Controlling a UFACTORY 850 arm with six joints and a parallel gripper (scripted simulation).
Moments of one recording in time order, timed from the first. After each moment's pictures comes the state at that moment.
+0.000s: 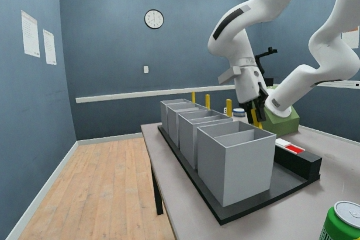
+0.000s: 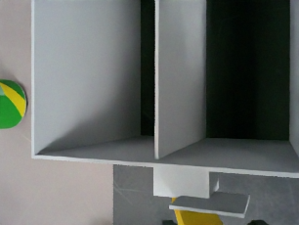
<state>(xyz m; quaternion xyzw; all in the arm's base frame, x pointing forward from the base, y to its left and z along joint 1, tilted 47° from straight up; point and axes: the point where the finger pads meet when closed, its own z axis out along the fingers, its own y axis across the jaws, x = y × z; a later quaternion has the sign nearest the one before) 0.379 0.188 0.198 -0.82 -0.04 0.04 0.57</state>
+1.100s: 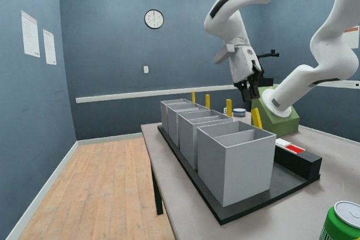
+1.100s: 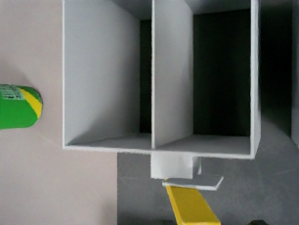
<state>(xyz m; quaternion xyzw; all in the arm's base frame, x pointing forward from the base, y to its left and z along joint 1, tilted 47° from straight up) 0.391 0.122 0.225 -0.82 -0.04 0.04 0.56</state>
